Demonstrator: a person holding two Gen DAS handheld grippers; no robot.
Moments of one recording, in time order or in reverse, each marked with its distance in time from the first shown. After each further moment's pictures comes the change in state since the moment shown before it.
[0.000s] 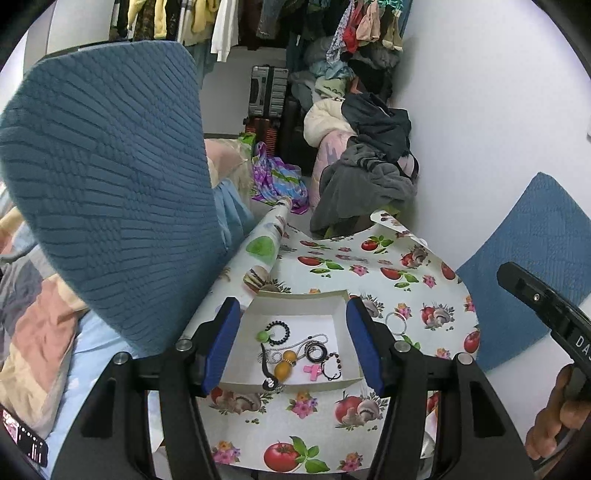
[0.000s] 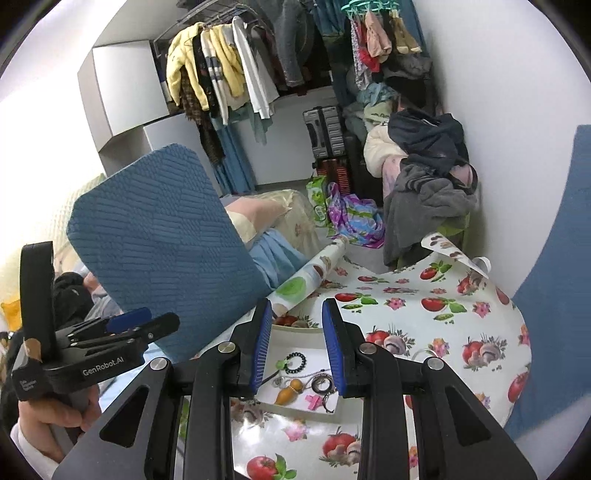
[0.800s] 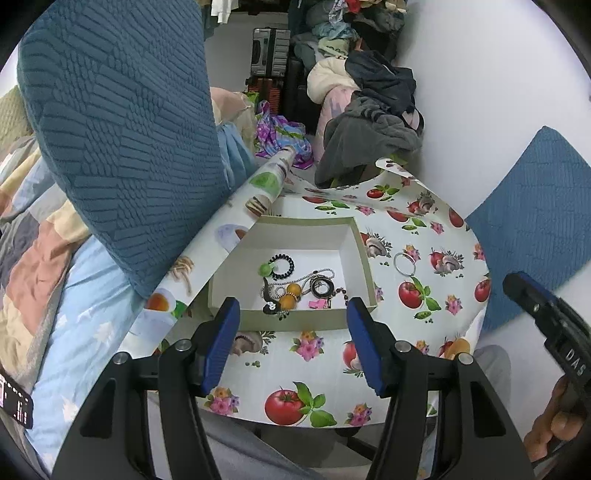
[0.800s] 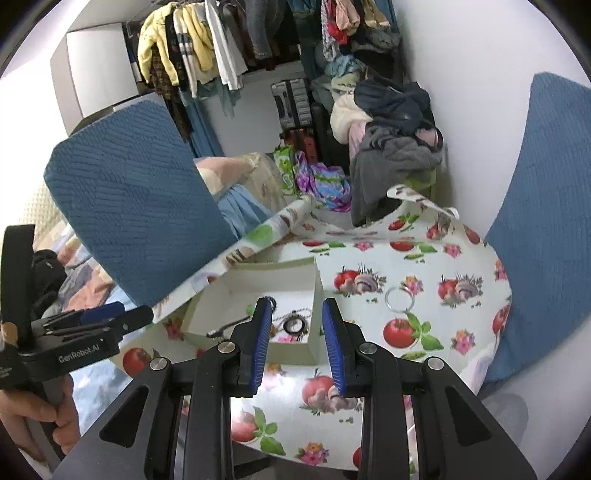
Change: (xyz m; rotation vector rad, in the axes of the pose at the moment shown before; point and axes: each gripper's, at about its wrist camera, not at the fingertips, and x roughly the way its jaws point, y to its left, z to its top) left arm 0.008 -0.002 -0.075 -0.002 0.144 0.017; right arm -0.011 -0.008 -0.089 0.042 0.094 -0.123
